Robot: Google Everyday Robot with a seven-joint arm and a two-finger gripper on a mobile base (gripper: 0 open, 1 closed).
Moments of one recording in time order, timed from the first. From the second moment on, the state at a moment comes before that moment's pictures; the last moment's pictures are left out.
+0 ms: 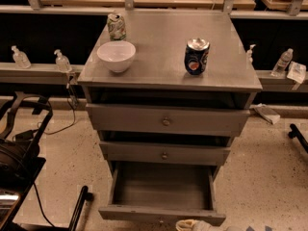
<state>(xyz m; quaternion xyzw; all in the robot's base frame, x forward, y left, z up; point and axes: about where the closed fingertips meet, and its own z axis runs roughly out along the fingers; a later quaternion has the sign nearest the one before) 0.430 -0.139 0.147 -0.47 0.73 0.24 0.45</state>
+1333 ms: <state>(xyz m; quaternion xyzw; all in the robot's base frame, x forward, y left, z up) 0.415 -0.137 0.136 -0.49 0.73 0.24 0.41</state>
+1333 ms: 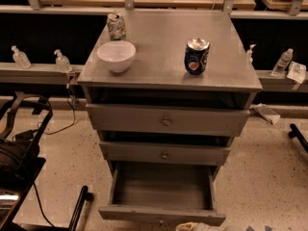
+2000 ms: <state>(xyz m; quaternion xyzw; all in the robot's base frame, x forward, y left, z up) 0.459 -0.137 0.135 -0.49 0.73 0.23 0.42</state>
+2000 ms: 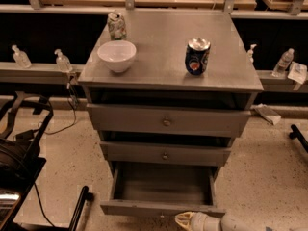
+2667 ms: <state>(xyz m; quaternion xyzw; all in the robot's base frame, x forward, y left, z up) 0.485 -0.138 0.137 -0.49 0.73 0.23 0.43</state>
